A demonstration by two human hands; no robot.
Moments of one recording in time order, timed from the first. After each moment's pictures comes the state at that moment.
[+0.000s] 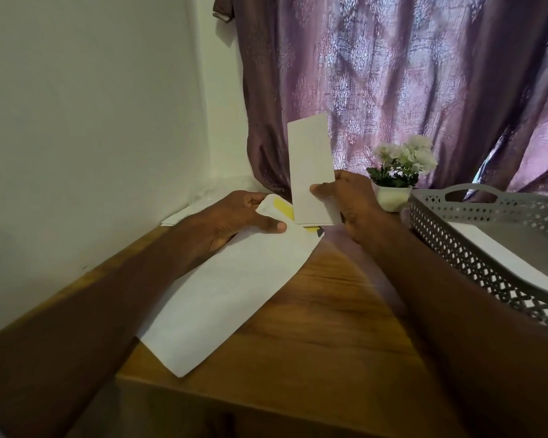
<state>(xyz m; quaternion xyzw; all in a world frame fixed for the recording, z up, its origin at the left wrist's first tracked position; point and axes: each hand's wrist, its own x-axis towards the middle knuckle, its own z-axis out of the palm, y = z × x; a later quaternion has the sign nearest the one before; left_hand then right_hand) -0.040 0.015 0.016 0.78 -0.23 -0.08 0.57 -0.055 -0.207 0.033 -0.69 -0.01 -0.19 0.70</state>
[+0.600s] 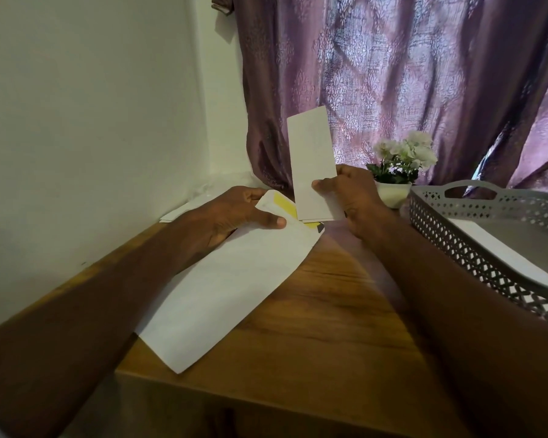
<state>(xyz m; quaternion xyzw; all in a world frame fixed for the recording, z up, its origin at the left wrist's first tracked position) -0.038 0.015 0.015 0.77 -0.23 -0.09 0.58 -0.054 -0.209 0.034 -0.70 0.00 -0.20 0.68</state>
